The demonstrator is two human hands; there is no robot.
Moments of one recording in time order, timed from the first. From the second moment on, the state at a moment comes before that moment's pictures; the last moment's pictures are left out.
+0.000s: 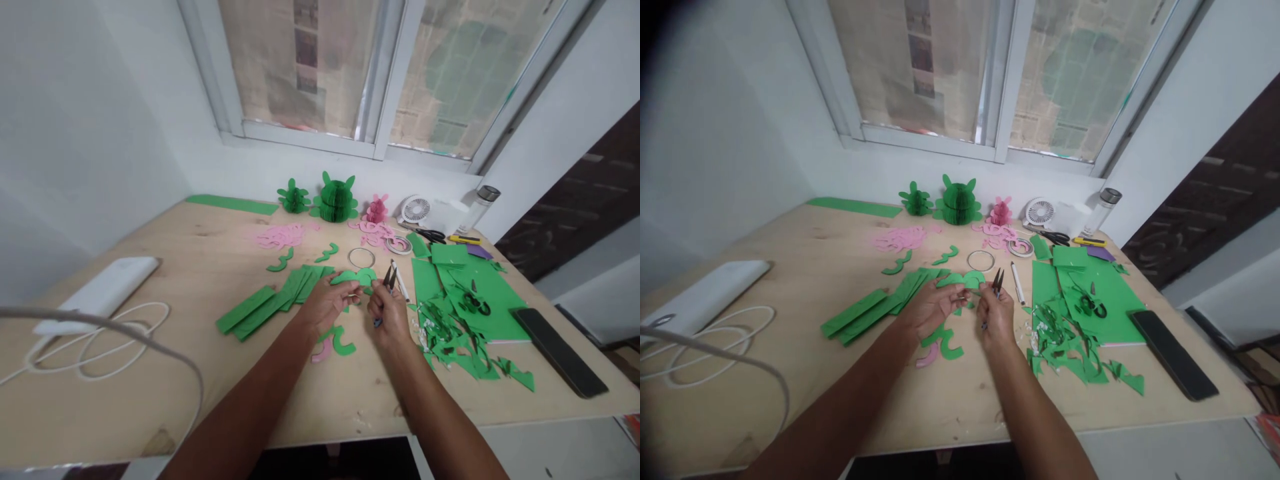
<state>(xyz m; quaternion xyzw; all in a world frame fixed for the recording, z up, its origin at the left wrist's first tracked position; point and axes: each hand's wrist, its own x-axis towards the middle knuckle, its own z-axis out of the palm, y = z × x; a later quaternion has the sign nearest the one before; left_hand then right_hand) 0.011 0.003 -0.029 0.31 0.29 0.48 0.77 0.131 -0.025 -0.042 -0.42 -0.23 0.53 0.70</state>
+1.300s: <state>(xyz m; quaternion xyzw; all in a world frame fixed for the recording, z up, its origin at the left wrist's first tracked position) 0.016 0.001 -0.024 0.23 0.34 0.57 0.71 0.116 -0.034 -0.040 -0.48 -0.40 0.52 0.58</state>
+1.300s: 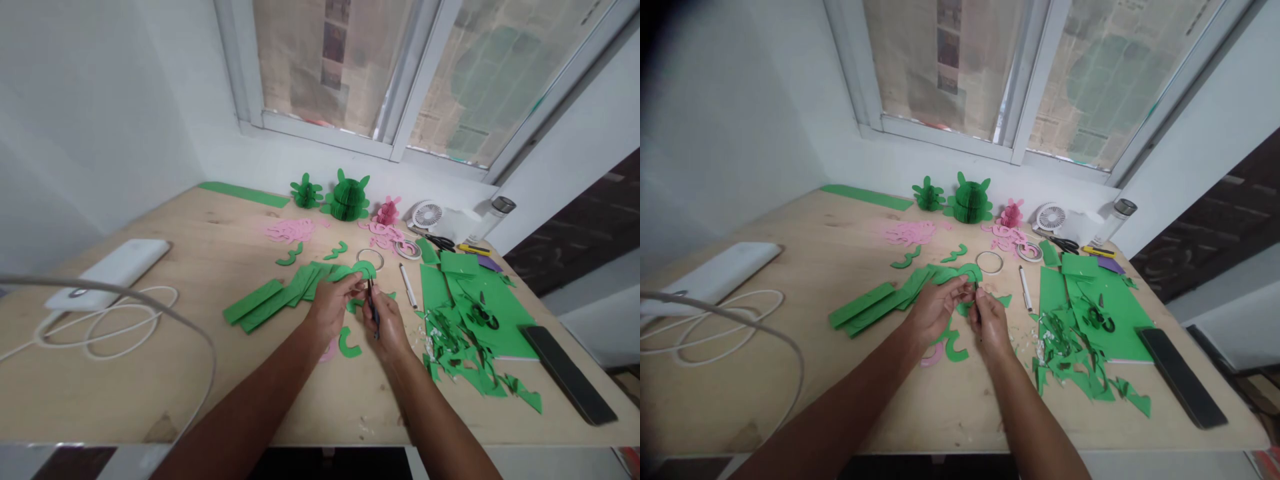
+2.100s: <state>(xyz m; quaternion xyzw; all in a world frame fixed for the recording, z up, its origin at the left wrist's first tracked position) 0.022 -0.007 -0.019 0.23 0.35 0.59 0.69 0.117 -0.033 -0.045 -0.47 -0.38 0.54 0.59</state>
